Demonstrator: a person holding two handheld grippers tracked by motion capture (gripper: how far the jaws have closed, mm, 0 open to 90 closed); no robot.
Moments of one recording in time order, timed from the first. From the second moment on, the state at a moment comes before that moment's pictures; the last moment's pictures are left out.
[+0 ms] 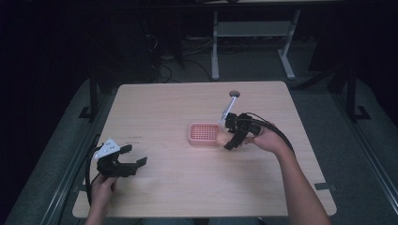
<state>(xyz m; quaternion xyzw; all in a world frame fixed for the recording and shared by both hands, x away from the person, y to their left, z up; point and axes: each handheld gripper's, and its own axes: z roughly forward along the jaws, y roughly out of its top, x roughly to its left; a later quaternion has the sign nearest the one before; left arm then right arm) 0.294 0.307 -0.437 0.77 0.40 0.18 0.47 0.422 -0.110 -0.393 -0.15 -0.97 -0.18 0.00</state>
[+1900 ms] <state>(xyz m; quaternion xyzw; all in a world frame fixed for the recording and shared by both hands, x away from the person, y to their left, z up) 0.294 0.309 -0.437 0.77 0.40 0.17 0.47 0.477 -0.036 -0.379 -0.11 -0.98 -0.17 0.00</state>
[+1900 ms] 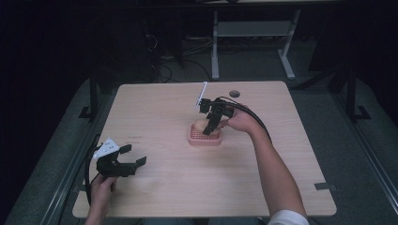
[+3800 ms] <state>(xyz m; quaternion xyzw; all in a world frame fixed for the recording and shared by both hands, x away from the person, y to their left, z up) 0.295 0.309 -0.437 0.77 0.40 0.17 0.48 0.492 -0.021 -0.414 -0.12 -0.98 -0.14 0.02</state>
